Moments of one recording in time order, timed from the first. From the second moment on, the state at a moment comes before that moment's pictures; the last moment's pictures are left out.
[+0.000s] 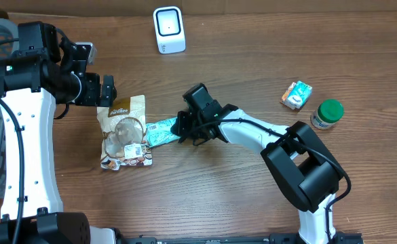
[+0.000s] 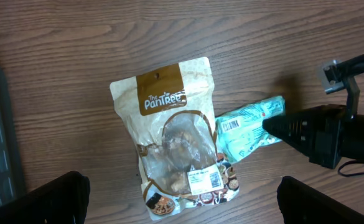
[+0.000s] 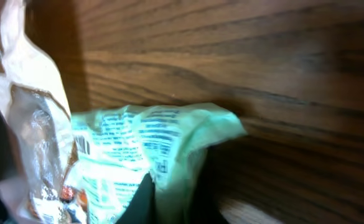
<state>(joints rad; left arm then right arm) 0.15 1.61 1.70 -1.31 0.20 0.19 0.67 2.07 1.26 -0.22 -0.38 0.81</state>
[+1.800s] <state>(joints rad) 0.15 1.61 1.70 -1.31 0.20 0.19 0.31 1.39 1.24 -0.65 -0.67 0.38</state>
